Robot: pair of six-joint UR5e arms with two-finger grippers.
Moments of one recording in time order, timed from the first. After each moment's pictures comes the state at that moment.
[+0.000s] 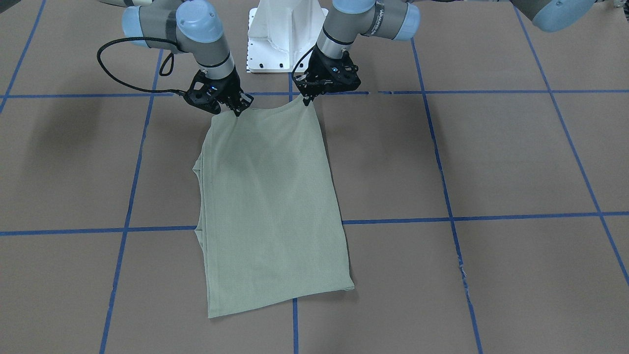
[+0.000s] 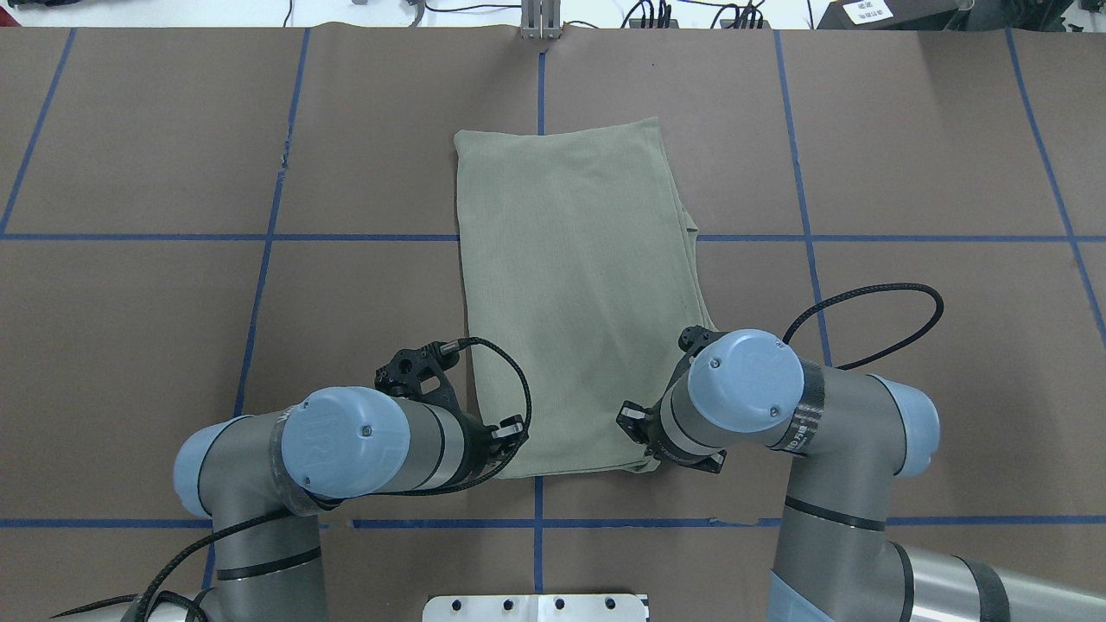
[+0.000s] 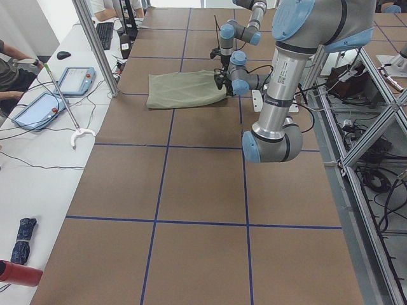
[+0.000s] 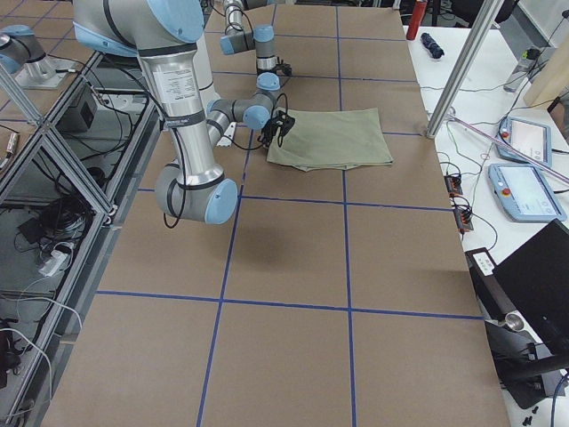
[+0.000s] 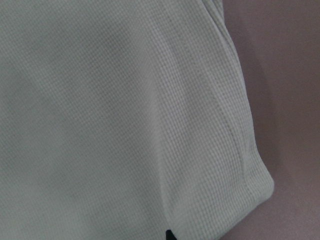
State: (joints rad) left arm -0.27 -2.07 -1.85 -1.90 -1.69 -1.80; right arm 0.35 -1.19 1.90 -1.47 1.86 1.82
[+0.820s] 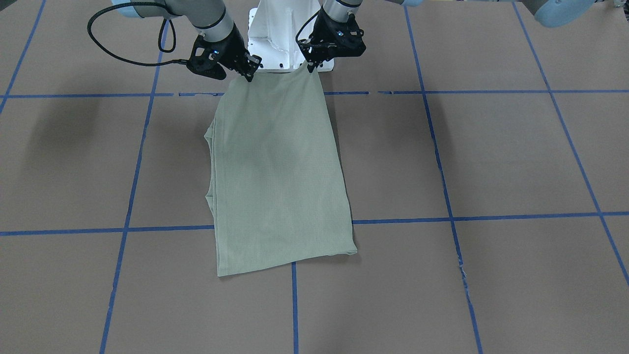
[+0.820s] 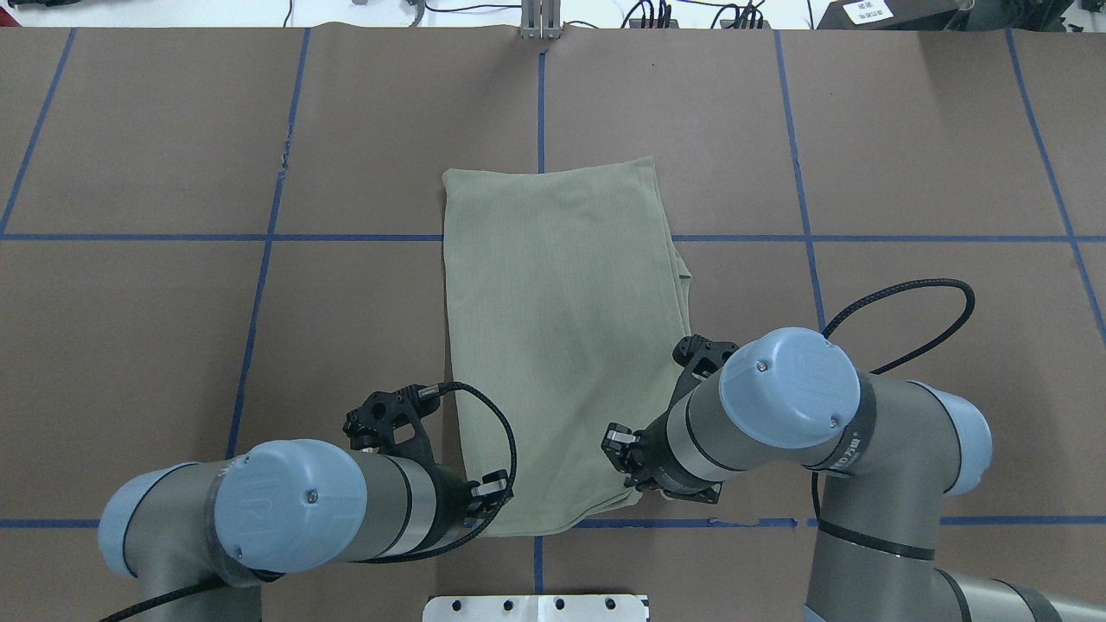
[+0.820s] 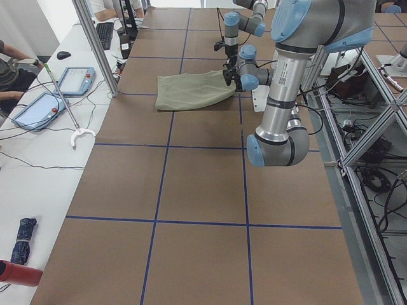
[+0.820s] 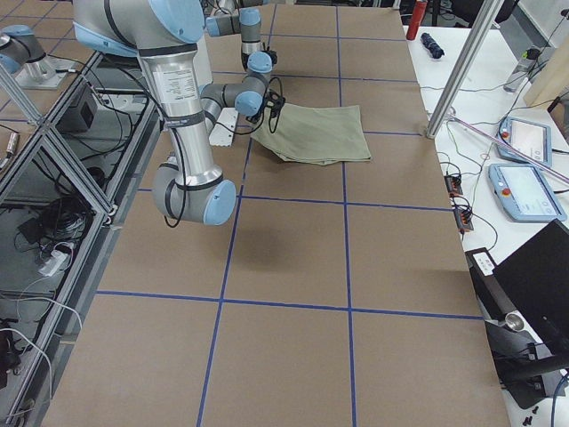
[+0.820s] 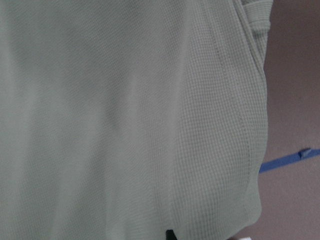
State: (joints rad) left arm -0.17 -2.00 -2.09 -1.71 -1.69 -1.80; right arm 0.33 -1.21 2.10 -1.47 2.01 1.82
